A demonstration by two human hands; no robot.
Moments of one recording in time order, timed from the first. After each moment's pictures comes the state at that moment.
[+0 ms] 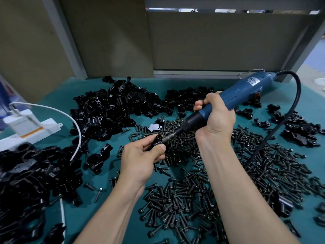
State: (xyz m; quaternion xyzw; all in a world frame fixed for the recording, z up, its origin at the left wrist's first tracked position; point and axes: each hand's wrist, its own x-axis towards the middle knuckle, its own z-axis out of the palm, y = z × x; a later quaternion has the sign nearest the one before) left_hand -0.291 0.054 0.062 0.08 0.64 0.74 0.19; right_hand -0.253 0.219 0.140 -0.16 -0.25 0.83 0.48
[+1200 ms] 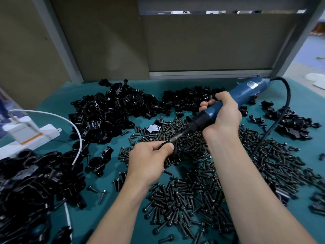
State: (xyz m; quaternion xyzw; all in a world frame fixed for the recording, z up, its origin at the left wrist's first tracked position) left_hand -0.278 0.053 0.085 0.16 0.78 0.58 0.20; right_hand -0.237 0.228 0.154 -0.26 -0.20 0.83 0.45
